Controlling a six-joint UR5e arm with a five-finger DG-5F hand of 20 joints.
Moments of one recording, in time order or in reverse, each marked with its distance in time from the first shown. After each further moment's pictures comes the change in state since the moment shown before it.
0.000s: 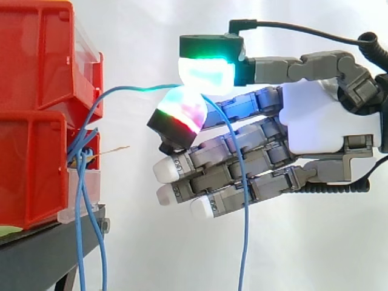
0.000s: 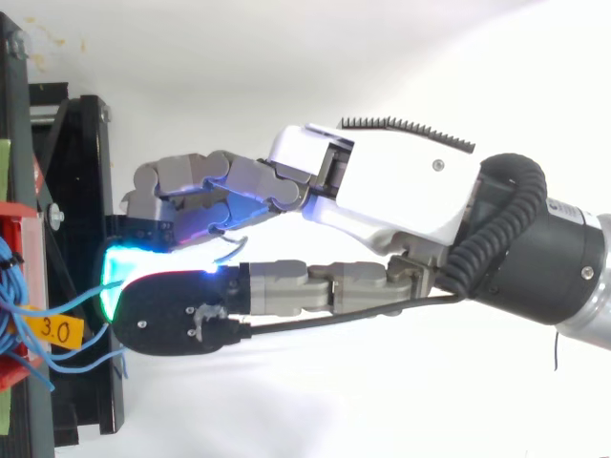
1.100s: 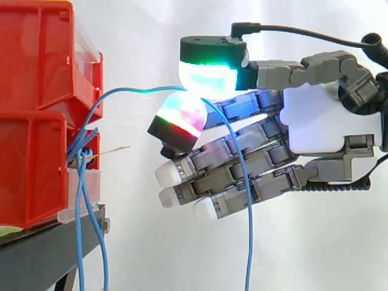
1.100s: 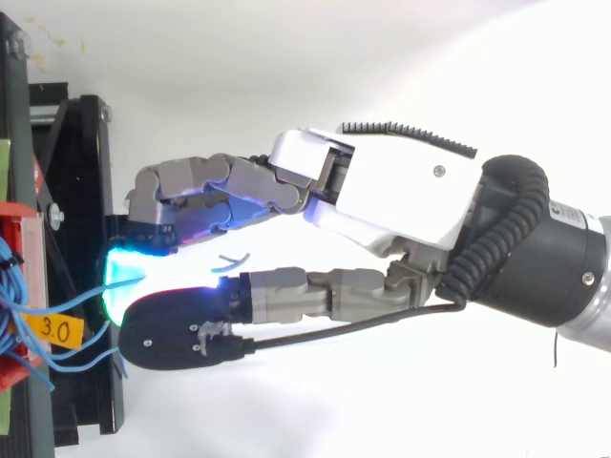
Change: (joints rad) arm 0.002 0.001 0.000 -0.001 0.005 -0.050
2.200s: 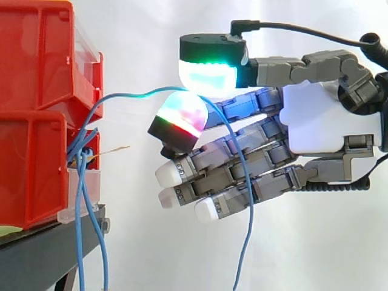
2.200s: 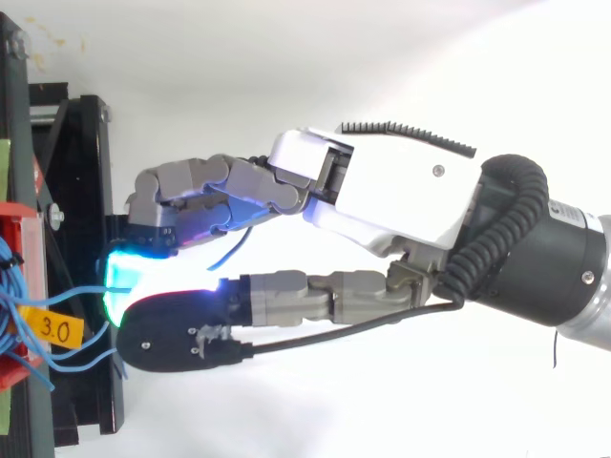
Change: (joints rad) arm -0.002 0.000 0.000 0.000 -0.006 0.002
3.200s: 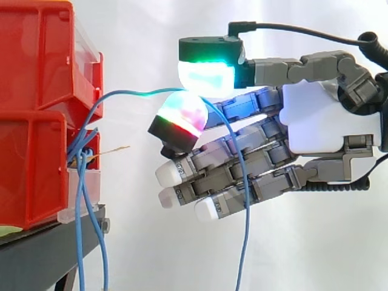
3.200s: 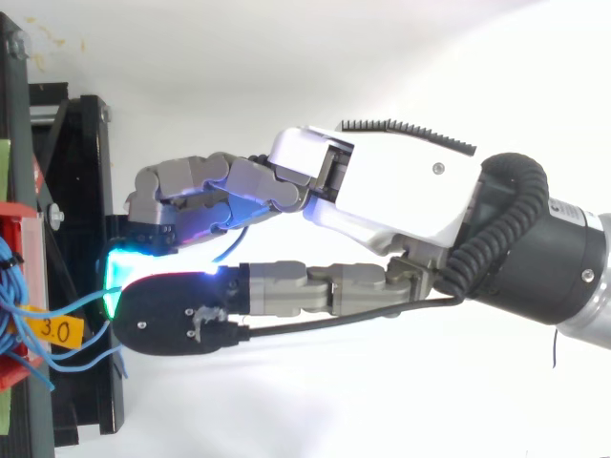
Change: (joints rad) arm -0.001 0.000 0.000 0.000 0.000 0.004
